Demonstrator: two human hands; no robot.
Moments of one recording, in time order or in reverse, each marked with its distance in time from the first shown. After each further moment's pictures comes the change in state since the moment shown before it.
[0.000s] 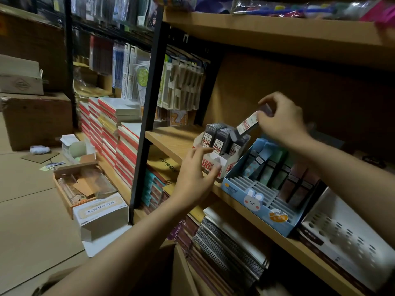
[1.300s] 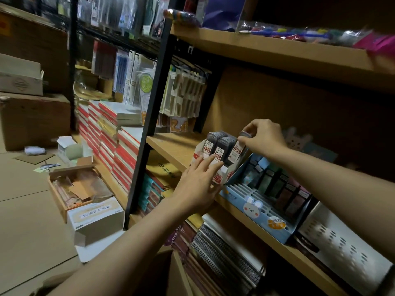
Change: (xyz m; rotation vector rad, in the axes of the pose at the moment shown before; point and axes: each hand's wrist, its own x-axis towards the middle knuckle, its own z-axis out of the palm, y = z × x) left_hand 0.008 -0.012 0.000 0.542 -0.271 0.124; right_hand 0.004 -0.003 0.029 -0.196 -0.127 0.026
